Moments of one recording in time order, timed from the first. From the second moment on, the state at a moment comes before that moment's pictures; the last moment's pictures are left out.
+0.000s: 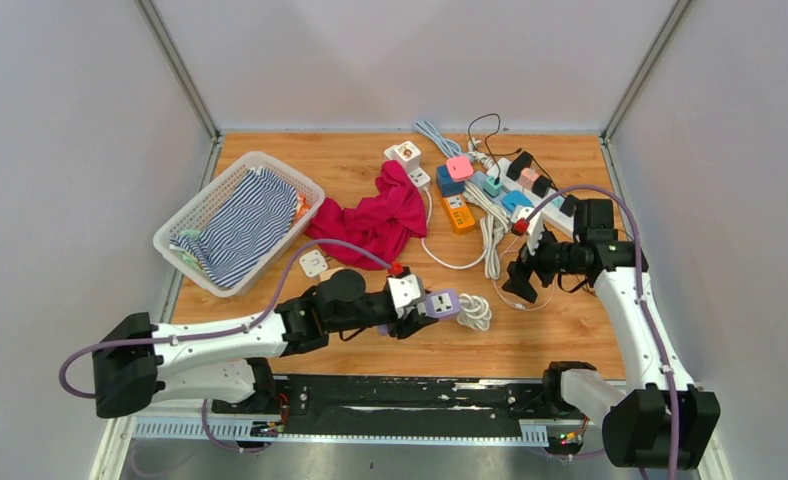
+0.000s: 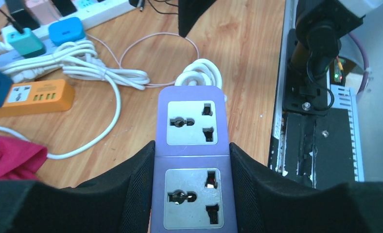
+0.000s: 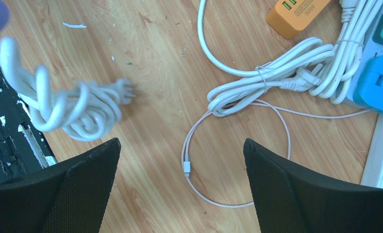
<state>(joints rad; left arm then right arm) -1.14 1.12 0.57 0.34 0.18 0.11 -0.01 1.03 0.90 -0.91 -0.75 -0.92</state>
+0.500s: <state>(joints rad) -0.94 0.92 0.54 0.32 -0.01 -0.12 -0.03 1.01 0.89 -0.87 -0.75 -0.90</state>
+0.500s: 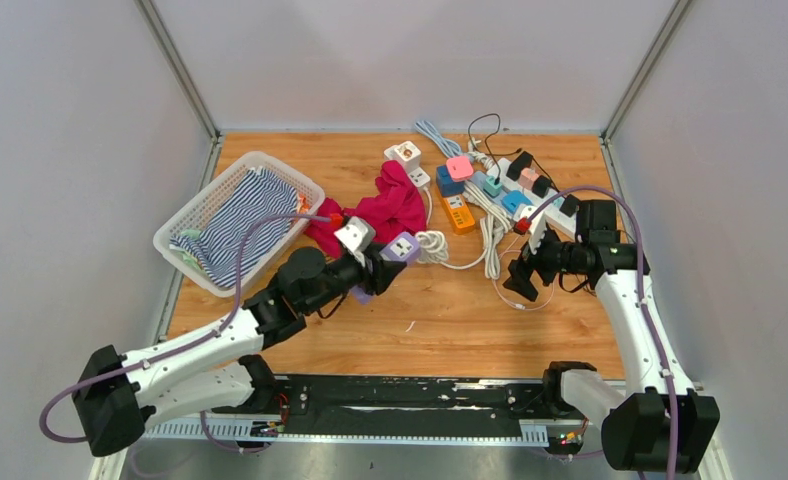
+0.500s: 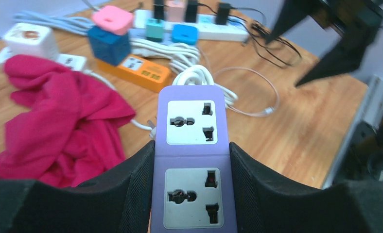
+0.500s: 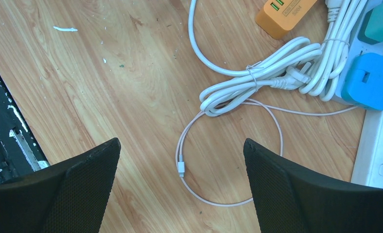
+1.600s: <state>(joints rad) -0.38 1.82 1.30 0.29 -0.21 -0.28 -0.03 1.02 0.88 -0.87 -0.75 -0.90</state>
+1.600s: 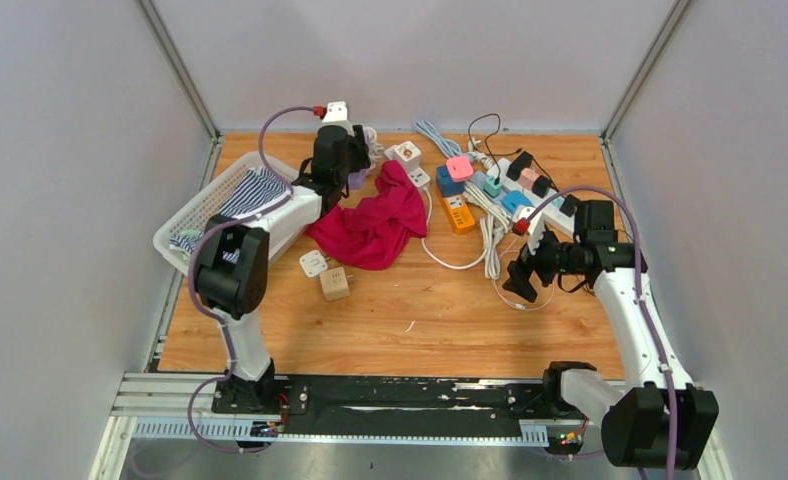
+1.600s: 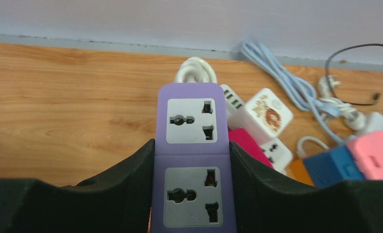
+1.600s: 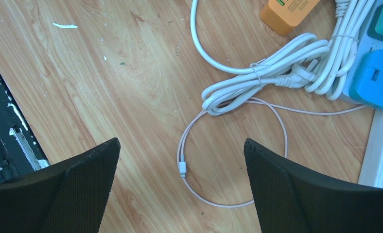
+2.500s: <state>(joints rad) -0.34 2.10 1.51 0.16 -0.59 -0.31 -0.03 1.11 0.88 -0.87 -0.70 -0.90</state>
